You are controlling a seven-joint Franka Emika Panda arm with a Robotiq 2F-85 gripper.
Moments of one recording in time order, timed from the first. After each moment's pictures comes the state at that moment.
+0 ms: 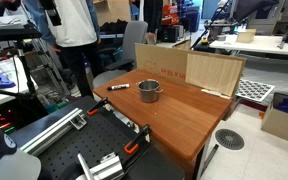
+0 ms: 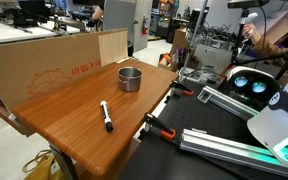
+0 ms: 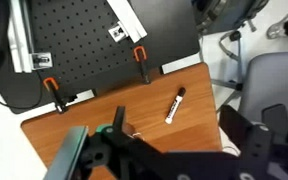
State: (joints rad) arm 0.11 -0.89 0.26 -2.70 0.26 1.88 0.48
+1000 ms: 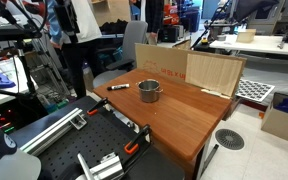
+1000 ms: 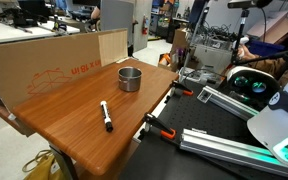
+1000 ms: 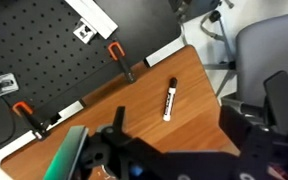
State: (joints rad) arm 0.09 -0.71 0.26 -2.75 0.37 2.14 0.59
